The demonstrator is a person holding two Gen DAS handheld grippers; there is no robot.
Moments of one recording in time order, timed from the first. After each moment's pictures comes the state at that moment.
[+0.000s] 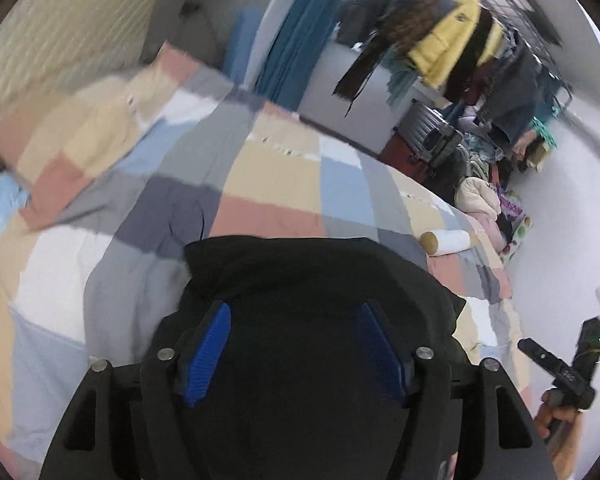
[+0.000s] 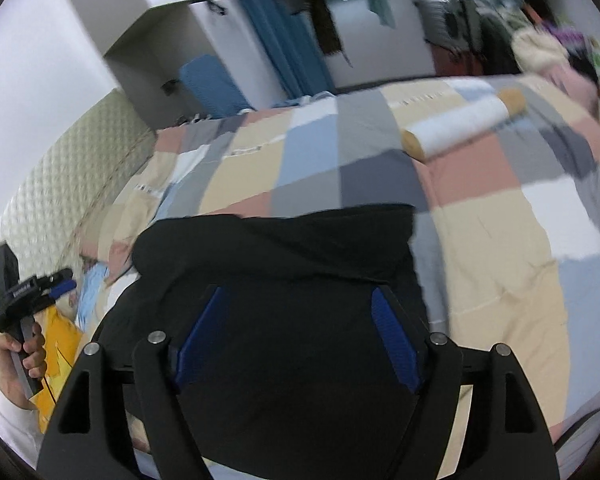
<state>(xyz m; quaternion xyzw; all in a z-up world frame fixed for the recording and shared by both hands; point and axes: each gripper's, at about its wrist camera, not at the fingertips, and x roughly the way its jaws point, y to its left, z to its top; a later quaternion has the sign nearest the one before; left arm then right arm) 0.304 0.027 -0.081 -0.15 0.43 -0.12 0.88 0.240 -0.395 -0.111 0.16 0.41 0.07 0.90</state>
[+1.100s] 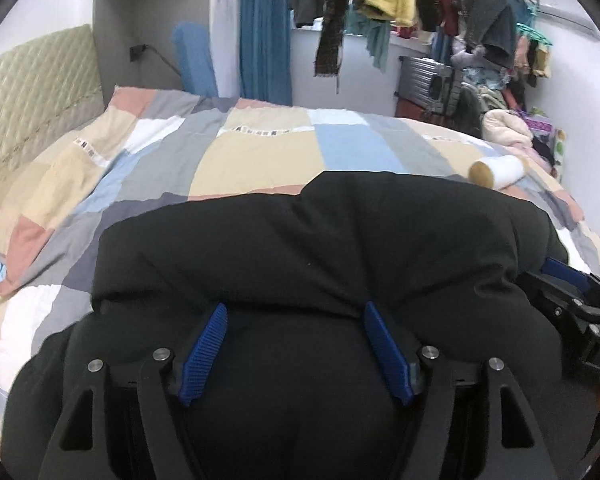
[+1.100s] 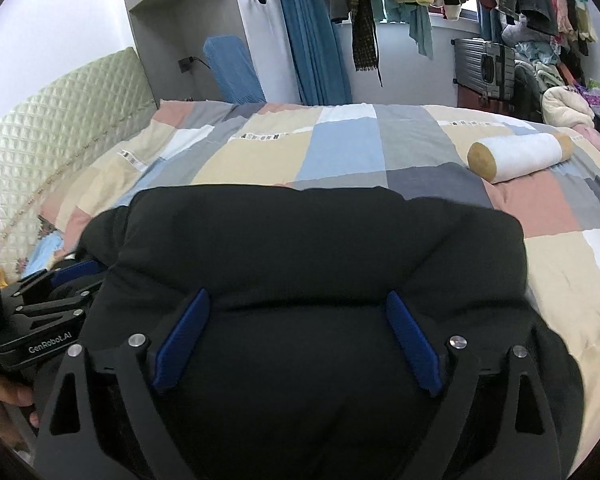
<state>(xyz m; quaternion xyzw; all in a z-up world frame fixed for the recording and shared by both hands) 0.362 -0.084 -0.215 0.01 0.40 -0.09 0.91 0.328 -0.295 -0.232 0.07 0.37 0.06 0.93</state>
